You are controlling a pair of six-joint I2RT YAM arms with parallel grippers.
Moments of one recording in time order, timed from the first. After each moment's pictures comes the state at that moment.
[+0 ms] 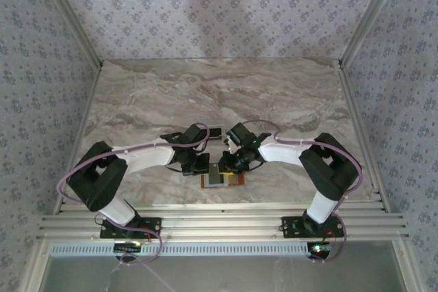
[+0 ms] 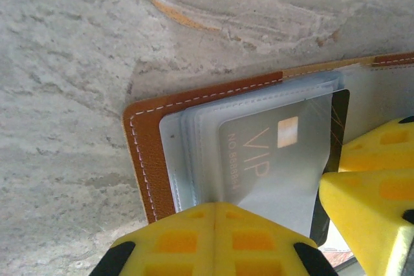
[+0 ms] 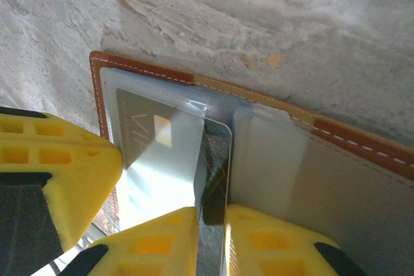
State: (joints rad) left arm -0.77 1.57 0.82 -0.48 0.29 -0.79; right arm 0.78 1.70 0.87 -0.31 -0.48 0.74
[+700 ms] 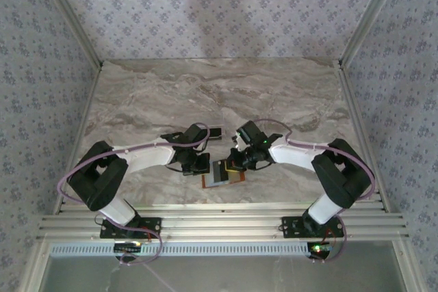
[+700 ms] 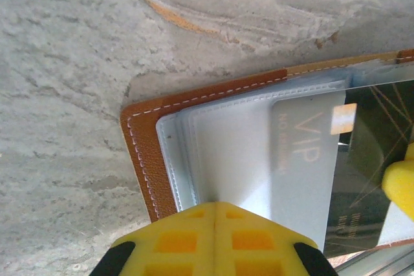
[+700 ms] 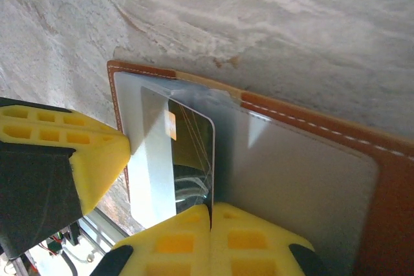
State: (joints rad) left arm -0.77 1.58 0.82 -0.48 0.30 -0.79; right arm 0.70 1.59 0.79 -0.29 -0.50 0.74
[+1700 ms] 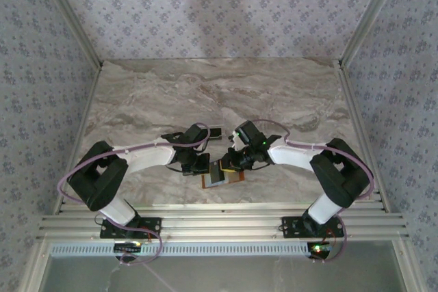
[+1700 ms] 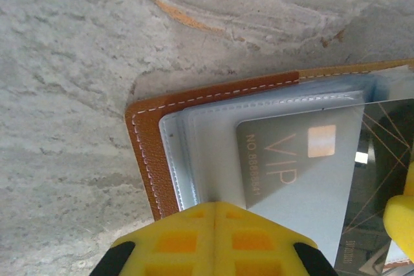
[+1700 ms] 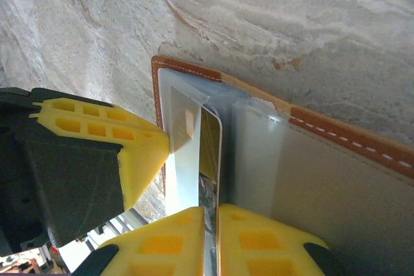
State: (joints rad) left arm -0.78 1.58 0.83 -0.50 0.28 -0.79; right arm 0.72 1.60 0.78 -0.20 -0.57 0.77
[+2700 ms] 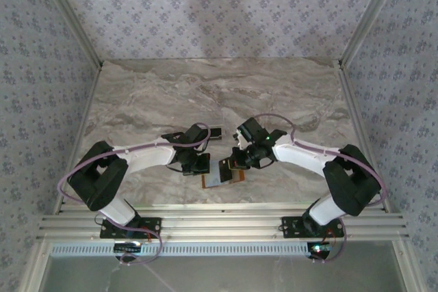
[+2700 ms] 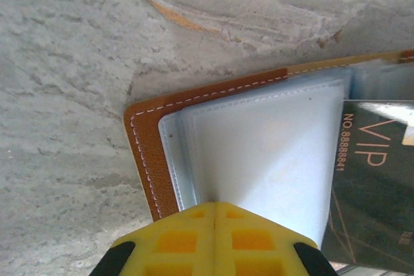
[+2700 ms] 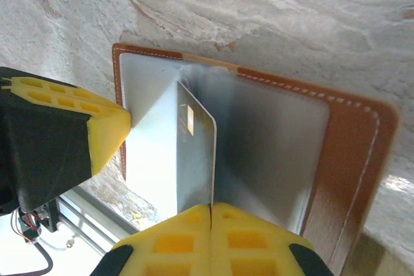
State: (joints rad) left arm -0.78 1.58 0.83 -0.50 0.28 -0.79; right arm 0.72 1.51 0.86 -0.50 -0.42 0.64
